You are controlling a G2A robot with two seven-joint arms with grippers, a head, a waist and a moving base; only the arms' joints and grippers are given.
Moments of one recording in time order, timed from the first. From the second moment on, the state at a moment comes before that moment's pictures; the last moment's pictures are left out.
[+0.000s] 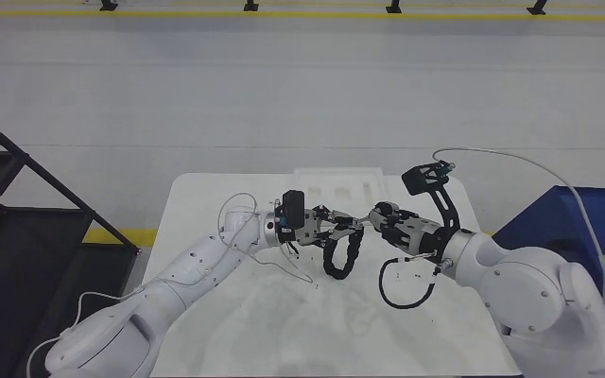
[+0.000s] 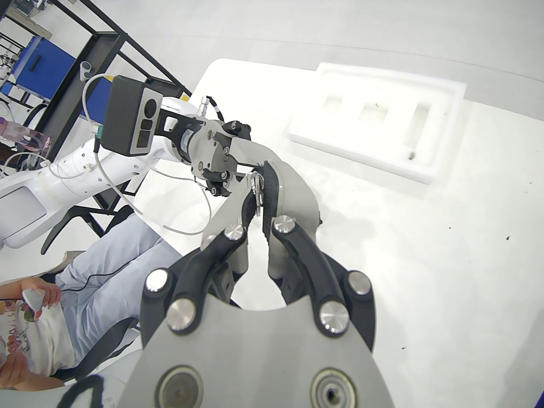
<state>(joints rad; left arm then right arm) 0.66 -1.24 -0.51 -0.97 1.49 -0.75 1.02 -1.20 -0.95 1.31 -2.27 -0.48 0.33 1.02</state>
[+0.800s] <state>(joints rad) 0.67 -1.26 -0.55 -0.95 1.52 -0.77 1.02 -1.20 -0.95 1.30 -2.28 -0.50 0.35 1.03</state>
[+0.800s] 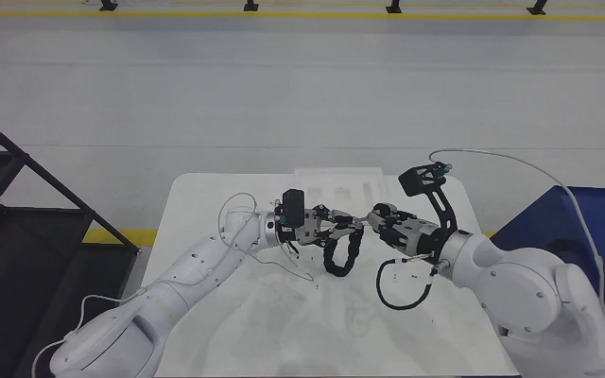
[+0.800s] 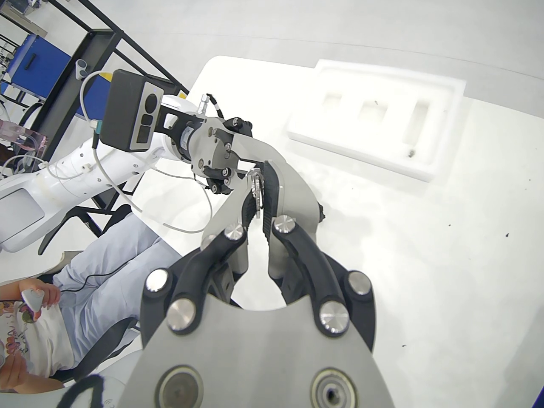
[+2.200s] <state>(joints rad) 0.70 -1.27 -0.60 -0.96 1.61 -0.76 1.06 -1.15 -0.96 1.23 -2.23 -0.53 0.36 1.05</state>
